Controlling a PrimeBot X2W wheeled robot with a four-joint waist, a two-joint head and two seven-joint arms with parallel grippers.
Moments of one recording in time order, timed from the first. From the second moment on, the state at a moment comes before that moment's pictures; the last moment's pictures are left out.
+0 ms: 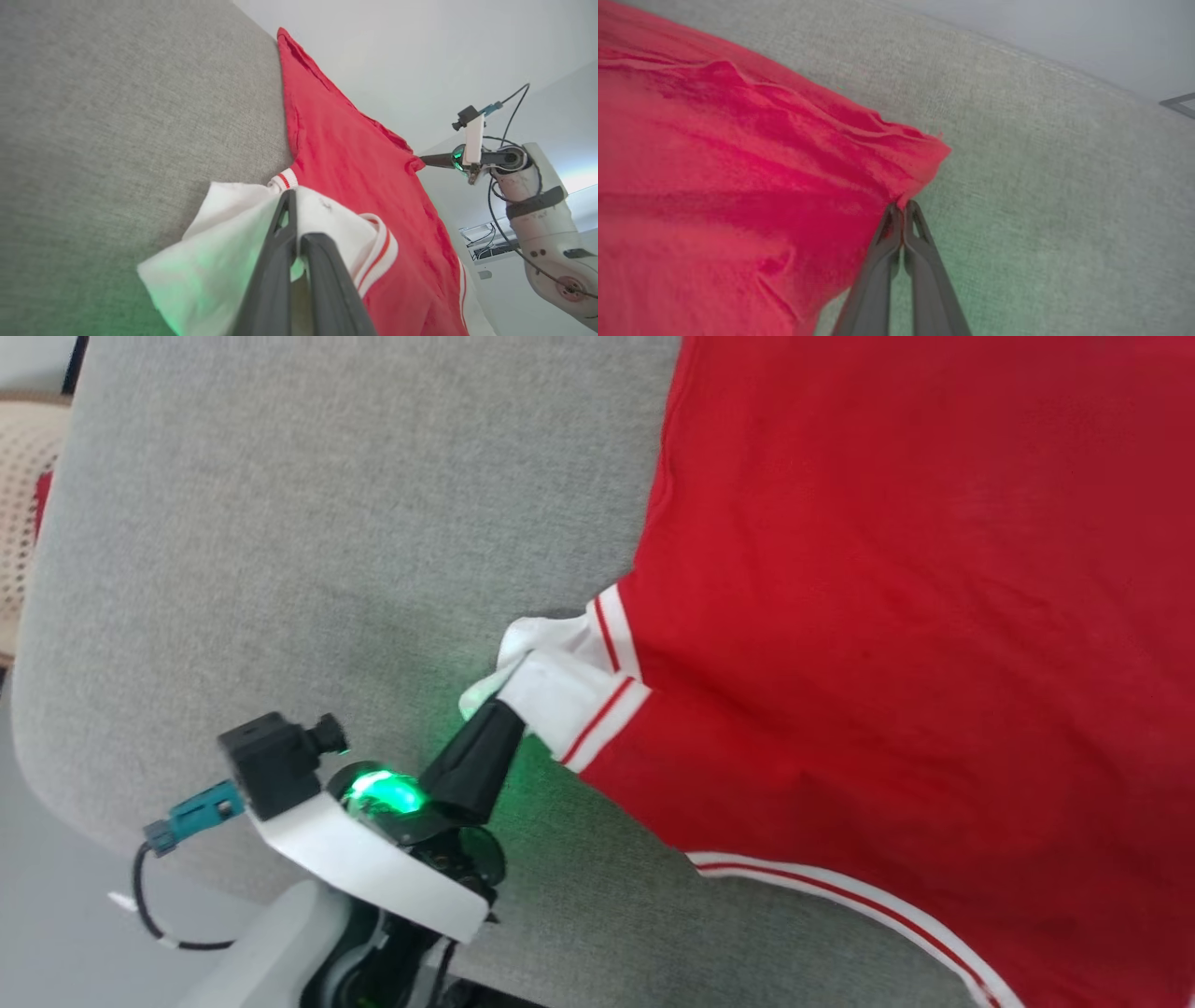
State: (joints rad) left arm -0.35 0.43 -0.66 -0.09 -1.17 -0.13 -0.26; right arm -1.19 -0.74 0.12 0.48 0.54 0.13 1.15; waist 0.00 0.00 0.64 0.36
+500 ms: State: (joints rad) left arm -0.24 0.51 -0.57 -0.07 -1.17 -0.13 -0.26; right arm -0.47 -0.89 0.06 -0.01 0.86 0.13 1.14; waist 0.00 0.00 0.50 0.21
